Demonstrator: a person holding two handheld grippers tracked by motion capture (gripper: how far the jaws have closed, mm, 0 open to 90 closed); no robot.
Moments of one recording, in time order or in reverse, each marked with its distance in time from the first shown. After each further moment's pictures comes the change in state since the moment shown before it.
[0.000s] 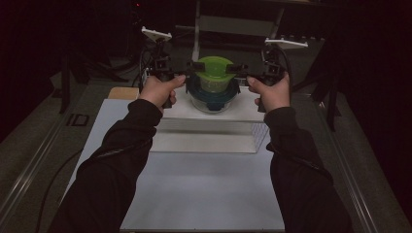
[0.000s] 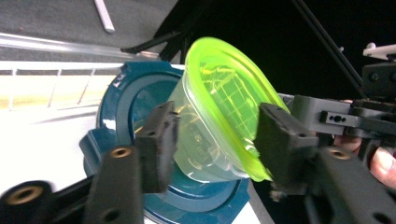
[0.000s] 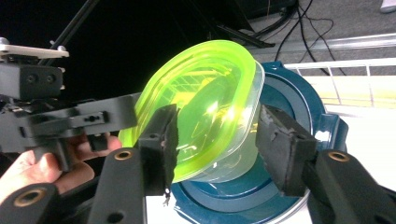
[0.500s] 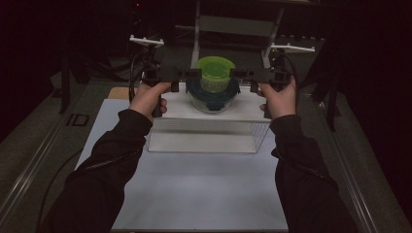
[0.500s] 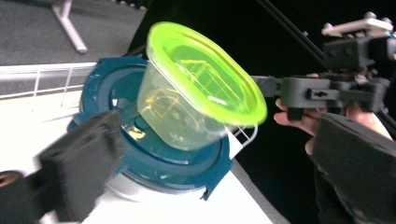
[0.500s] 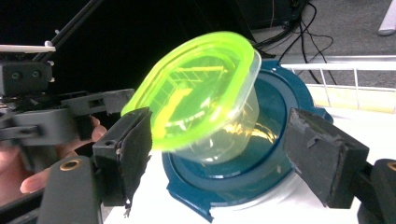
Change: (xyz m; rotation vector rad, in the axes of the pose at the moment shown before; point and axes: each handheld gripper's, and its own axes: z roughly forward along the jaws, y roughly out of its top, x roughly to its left) left arm 0.002 -0.025 -0.024 -0.028 -0.106 0.161; right arm -0.003 -0.013 -0.015 -0.028 0.014 -0.090
